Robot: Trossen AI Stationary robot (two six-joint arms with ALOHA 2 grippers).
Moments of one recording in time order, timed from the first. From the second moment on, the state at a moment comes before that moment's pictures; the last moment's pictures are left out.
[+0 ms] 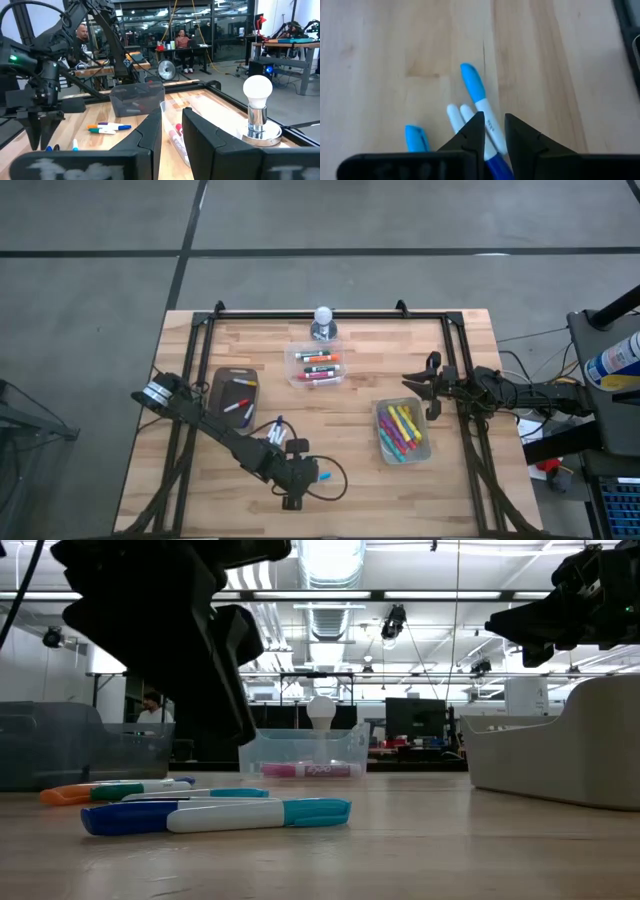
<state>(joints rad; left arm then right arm) -0.54 1.85 1.22 -0.32 -0.20 -0.43 -0.05 0.17 0.01 0.24 0.11 0.10</state>
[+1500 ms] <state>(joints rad) -0.52 1.95 1.16 -0.15 -0.19 -0.35 -0.05 0.17 0.01 0.24 0.11 0.10</state>
